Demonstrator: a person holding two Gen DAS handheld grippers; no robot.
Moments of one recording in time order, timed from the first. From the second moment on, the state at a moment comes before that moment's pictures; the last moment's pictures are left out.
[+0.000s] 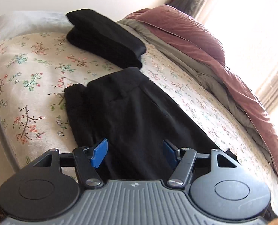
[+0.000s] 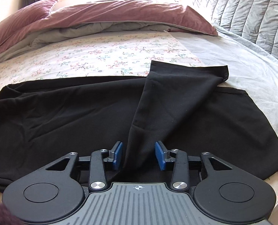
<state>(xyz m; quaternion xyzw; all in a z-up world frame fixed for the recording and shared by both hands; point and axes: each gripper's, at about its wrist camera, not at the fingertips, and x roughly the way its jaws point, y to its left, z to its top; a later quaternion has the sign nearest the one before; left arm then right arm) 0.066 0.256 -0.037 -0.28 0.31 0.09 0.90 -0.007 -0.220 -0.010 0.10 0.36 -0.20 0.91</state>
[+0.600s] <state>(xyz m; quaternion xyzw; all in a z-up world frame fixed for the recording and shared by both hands) 0.067 0.289 -0.039 -0.33 0.28 0.11 0.90 0.005 -0.242 -0.001 0.09 0.34 -0.23 0.91</state>
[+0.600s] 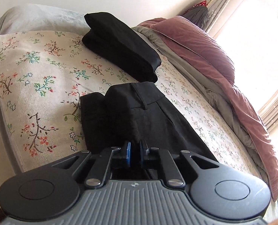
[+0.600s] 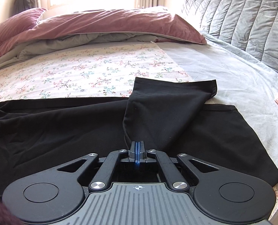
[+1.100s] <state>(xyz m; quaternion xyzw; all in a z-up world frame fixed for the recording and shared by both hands) 0.105 0.332 -0.019 -0.28 0.33 0.10 0.89 0.011 -0.250 -0.012 0.13 0.36 -0.22 0.90</state>
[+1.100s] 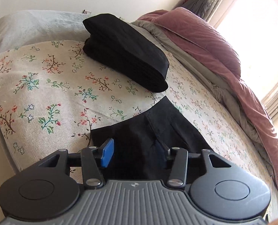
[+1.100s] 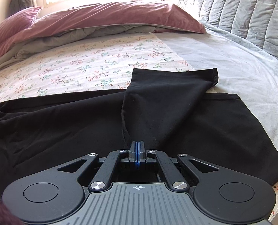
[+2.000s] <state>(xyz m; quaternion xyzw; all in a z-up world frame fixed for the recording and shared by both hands) 0.103 0.320 -0.027 -0.17 0.36 0.18 0.90 -0.012 -0.270 -0.018 0.16 0.38 -0.24 0.88</state>
